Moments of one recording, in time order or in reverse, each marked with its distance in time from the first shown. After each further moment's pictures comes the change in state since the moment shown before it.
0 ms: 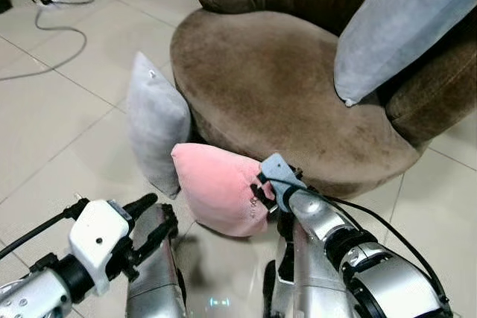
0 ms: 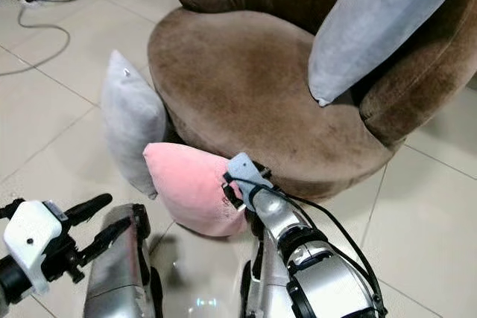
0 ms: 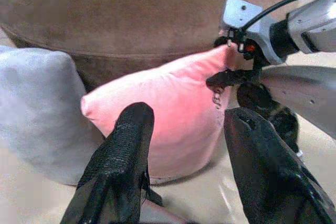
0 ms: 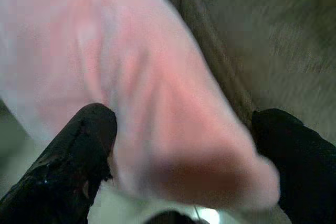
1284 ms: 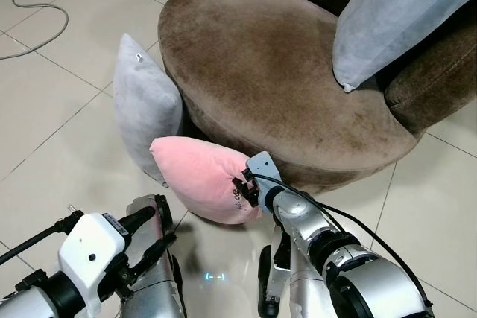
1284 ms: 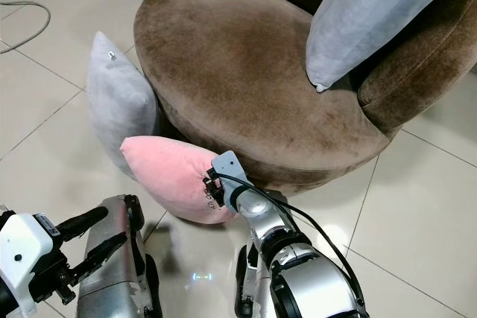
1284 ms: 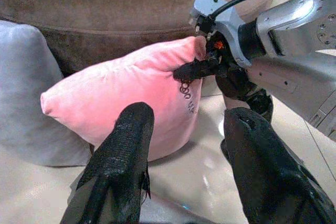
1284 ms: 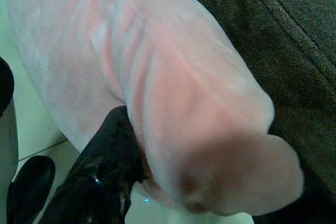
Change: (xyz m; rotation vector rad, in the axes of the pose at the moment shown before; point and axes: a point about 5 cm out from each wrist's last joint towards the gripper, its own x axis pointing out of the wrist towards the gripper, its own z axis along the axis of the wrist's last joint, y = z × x) left arm -0.016 -0.012 0.009 -0.013 0.038 -0.012; right arm 0.005 0.031 0.025 0.222 -0.126 0.113
